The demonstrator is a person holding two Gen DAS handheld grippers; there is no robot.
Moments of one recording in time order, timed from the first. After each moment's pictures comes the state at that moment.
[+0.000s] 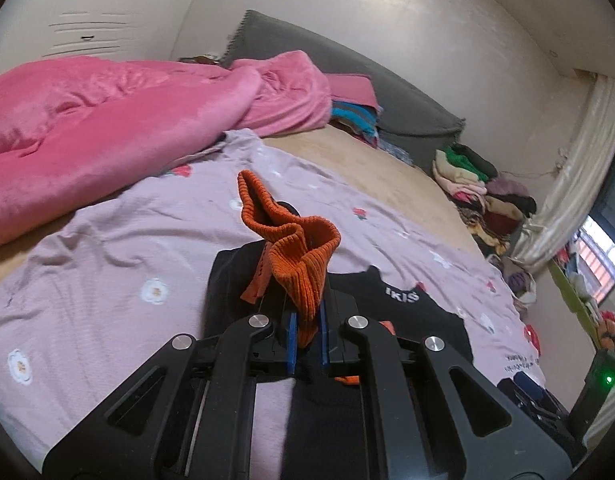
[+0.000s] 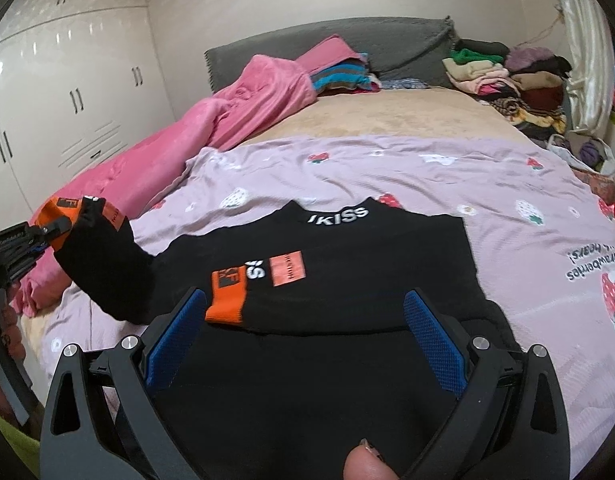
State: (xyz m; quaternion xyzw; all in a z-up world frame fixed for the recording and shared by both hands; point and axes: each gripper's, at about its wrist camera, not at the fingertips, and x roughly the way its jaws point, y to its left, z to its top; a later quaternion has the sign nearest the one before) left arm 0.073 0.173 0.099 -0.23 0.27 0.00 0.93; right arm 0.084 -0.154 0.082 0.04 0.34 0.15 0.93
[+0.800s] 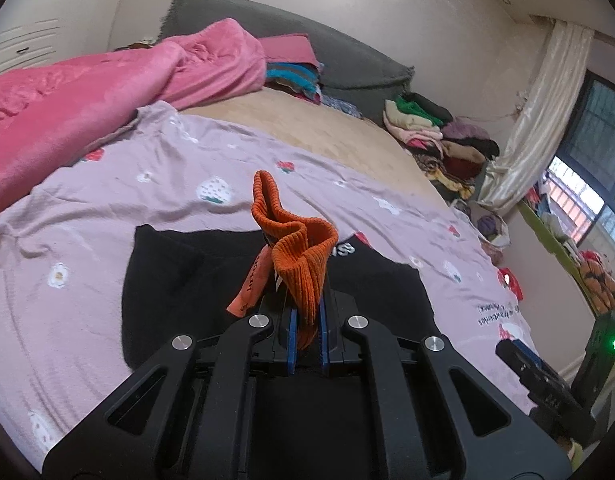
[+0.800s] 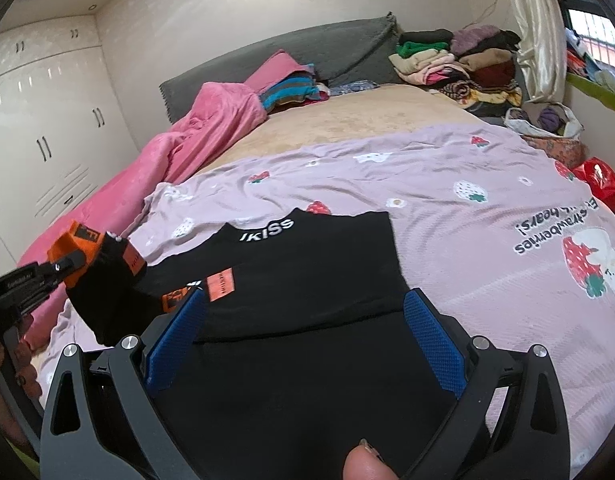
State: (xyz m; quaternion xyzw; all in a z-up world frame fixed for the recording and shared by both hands) left arm 0.105 0.067 0.085 -0.18 0.32 -0.10 0.93; right arm 0.076 -0.238 0.081 0.10 0.32 0.08 0.94
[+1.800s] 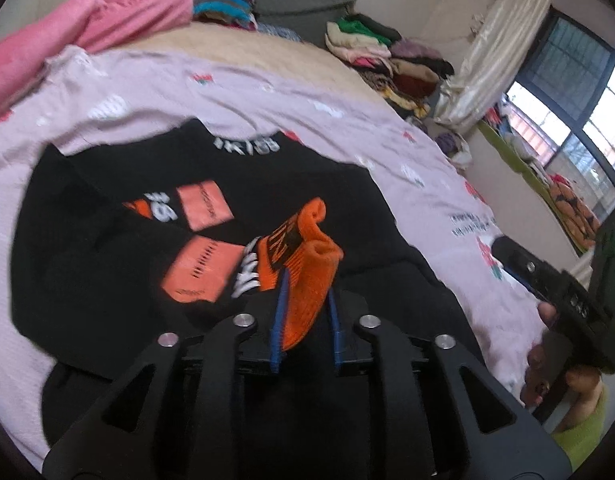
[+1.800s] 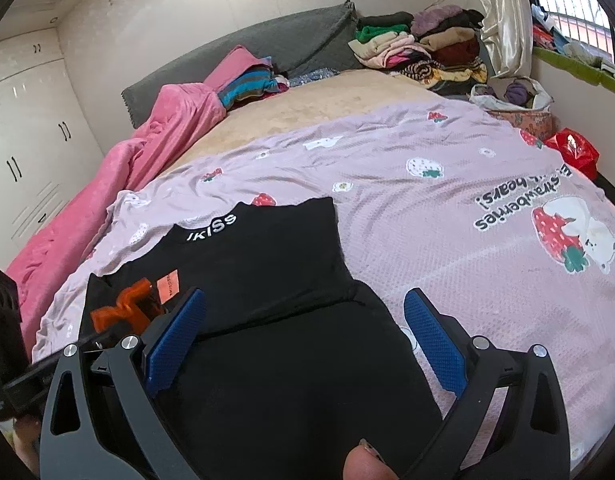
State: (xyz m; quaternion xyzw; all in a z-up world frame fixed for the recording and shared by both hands) left arm 0.126 -0.023 0.007 -0.13 0.42 -0.22 0.87; right arm 0.090 -0.282 0.052 0.13 0.35 0.02 0.93
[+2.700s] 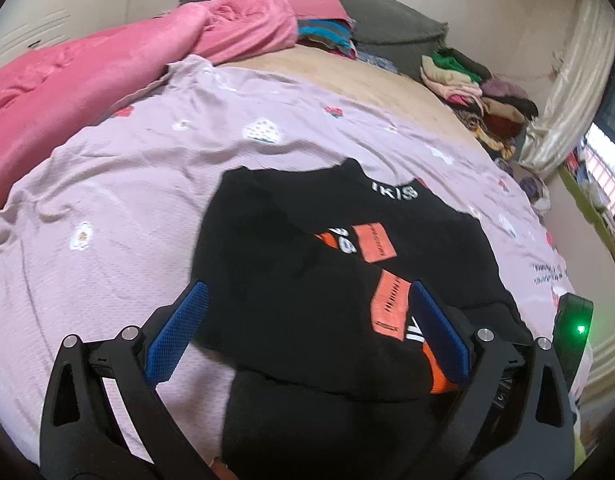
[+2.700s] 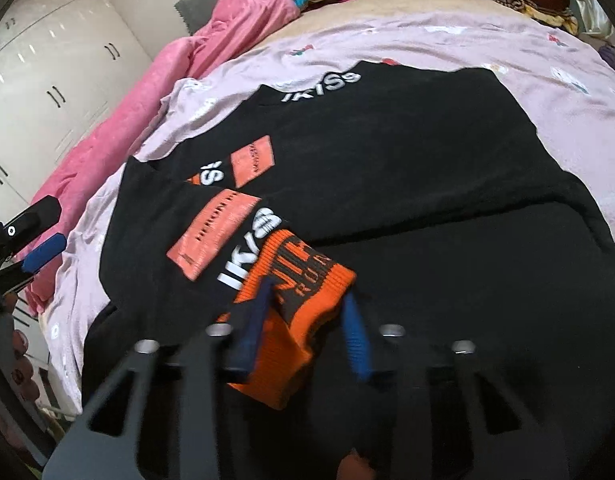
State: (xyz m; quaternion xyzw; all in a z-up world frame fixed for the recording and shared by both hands) left arm 0.113 0.097 0.032 -0.14 0.40 -0.03 0.91; right arm 0.128 -0.157 -0.032 0.11 0.47 0.18 0.86
